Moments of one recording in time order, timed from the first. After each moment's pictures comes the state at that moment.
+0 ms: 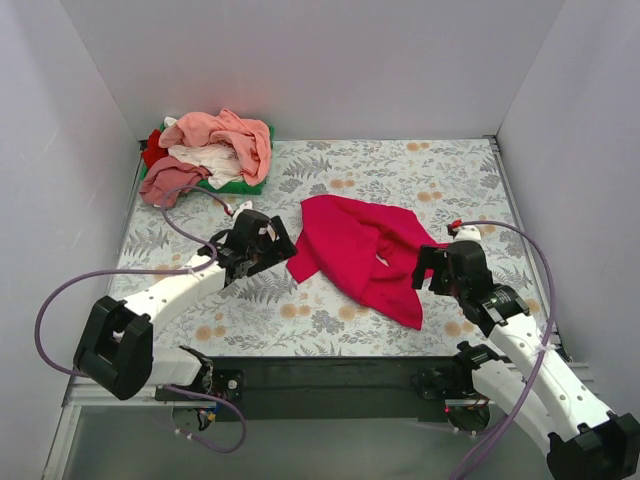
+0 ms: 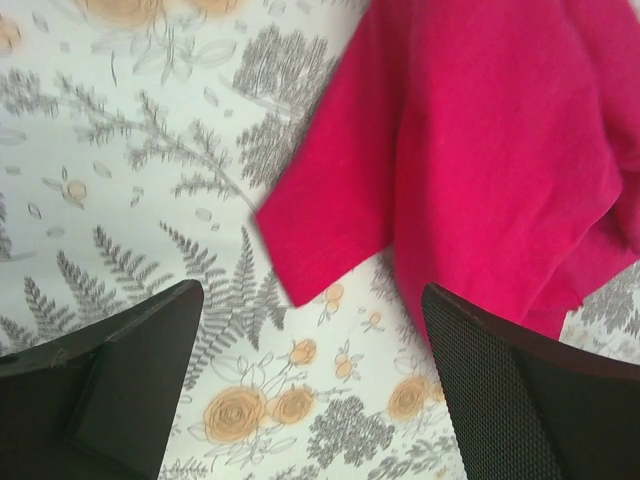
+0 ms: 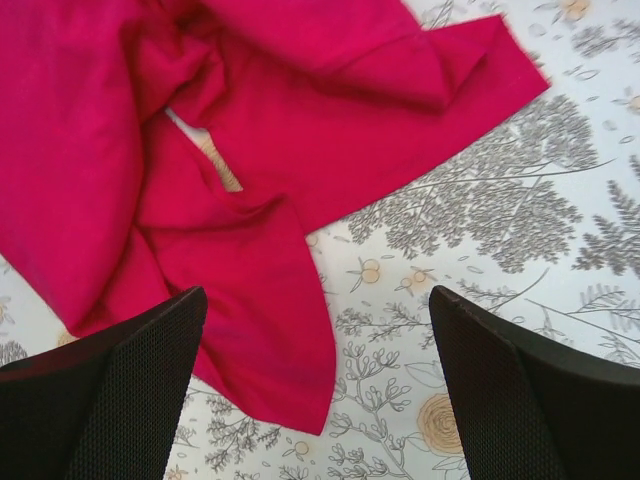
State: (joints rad) left arm -0.54 1.33 0.83 -0.30 -0.14 -0.84; right arm 0.41 0.70 0.57 -0.57 0.22 0.41
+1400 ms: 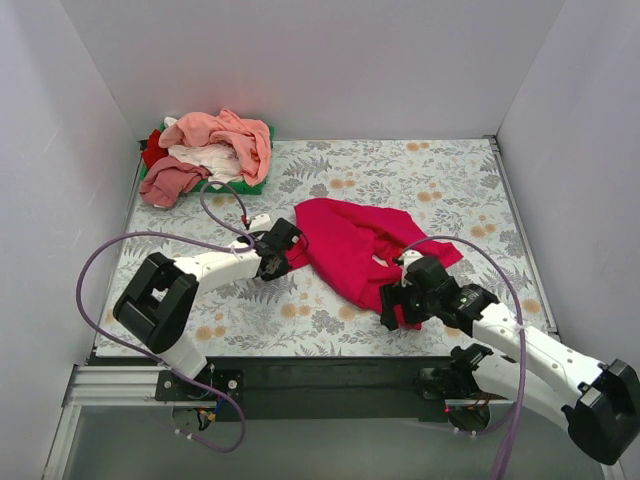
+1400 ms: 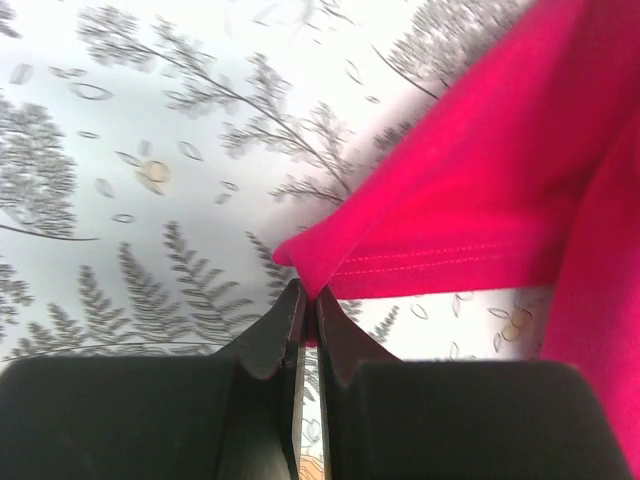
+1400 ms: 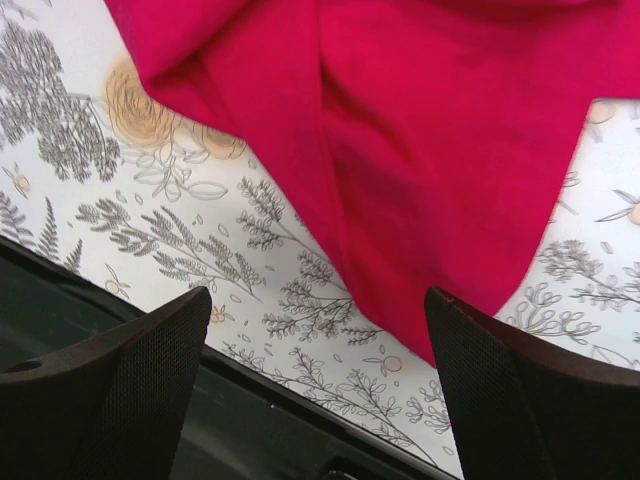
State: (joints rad) left arm -0.66 1.62 0.90 -0.43 -0.41 -0.95; right arm 0.65 0.84 0.49 -0.59 -0.08 0.34
